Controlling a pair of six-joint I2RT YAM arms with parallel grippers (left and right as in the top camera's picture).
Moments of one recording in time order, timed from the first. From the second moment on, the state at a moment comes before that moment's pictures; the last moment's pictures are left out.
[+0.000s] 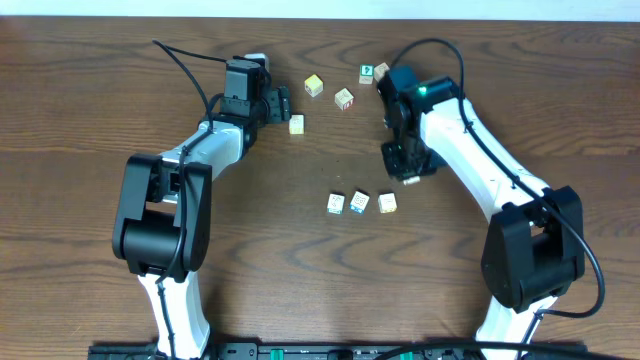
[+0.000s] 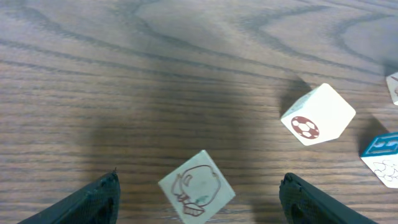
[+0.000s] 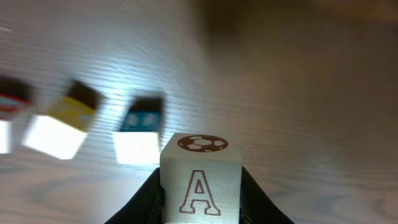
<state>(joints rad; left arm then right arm) -0.19 2.07 1.27 0.06 0.06 -0.24 0.39 1.96 1.56 -1.24 0.08 0.21</state>
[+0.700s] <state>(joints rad) -0.27 2.12 1.28 0.08 -0.12 -0.39 0.38 1.96 1.31 -1.11 0.00 0.25</state>
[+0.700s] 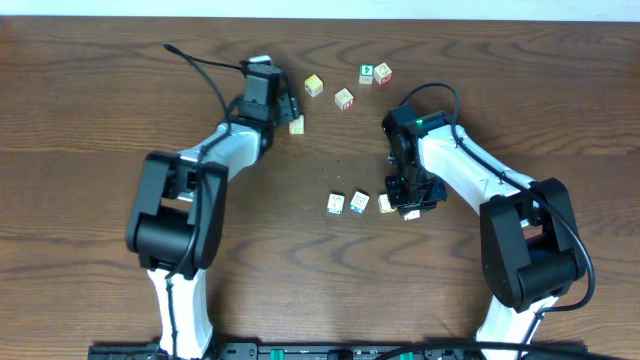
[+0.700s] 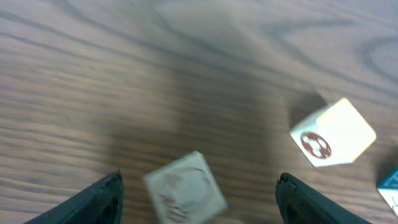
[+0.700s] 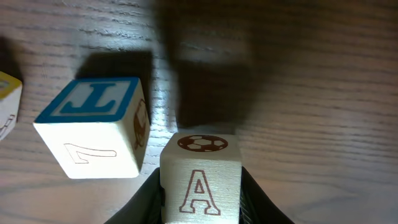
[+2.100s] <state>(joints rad) -0.28 1.88 1.30 -0.48 -0.26 -0.46 0.40 1.94 1.27 -0.91 -0.11 0.24</state>
